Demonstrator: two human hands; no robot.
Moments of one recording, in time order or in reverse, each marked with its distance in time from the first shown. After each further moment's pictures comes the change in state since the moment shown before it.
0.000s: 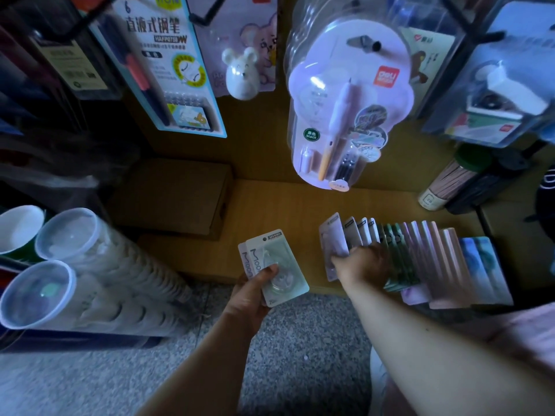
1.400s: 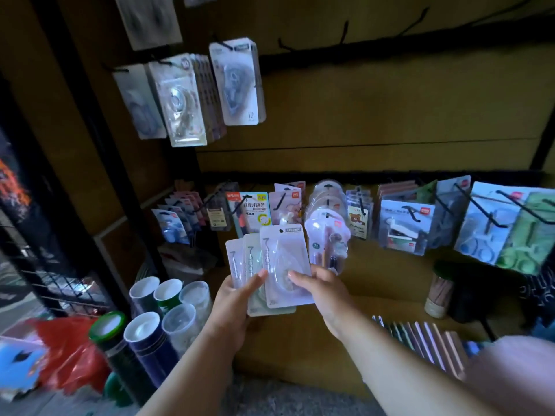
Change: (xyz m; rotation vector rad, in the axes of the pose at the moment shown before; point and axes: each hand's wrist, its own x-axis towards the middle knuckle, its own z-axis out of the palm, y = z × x) left_hand -0.258 0.127 0.040 0.284 -0.222 0.731; right_hand -0.175 -0.074 -0.227 1.200 -0.687 -0.570
